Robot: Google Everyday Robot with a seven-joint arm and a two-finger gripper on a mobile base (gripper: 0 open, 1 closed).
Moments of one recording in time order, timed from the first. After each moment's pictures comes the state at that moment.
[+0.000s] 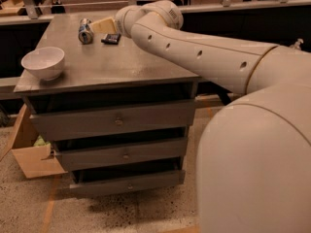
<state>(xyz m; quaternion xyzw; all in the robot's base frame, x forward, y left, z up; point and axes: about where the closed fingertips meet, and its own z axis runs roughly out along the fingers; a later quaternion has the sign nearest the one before) 0.843 0.115 0.963 -0.24 0.74 0.14 0.61</state>
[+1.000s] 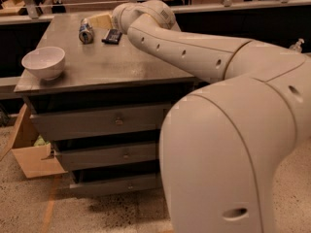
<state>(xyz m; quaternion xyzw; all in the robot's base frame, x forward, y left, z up) 0.876 0.125 0.966 -0.22 0.72 0.15 0.64</state>
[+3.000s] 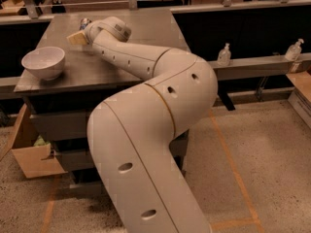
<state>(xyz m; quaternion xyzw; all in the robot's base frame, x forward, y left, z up) 0.942 0.243 0.881 -0.26 0.74 0.11 0.61</state>
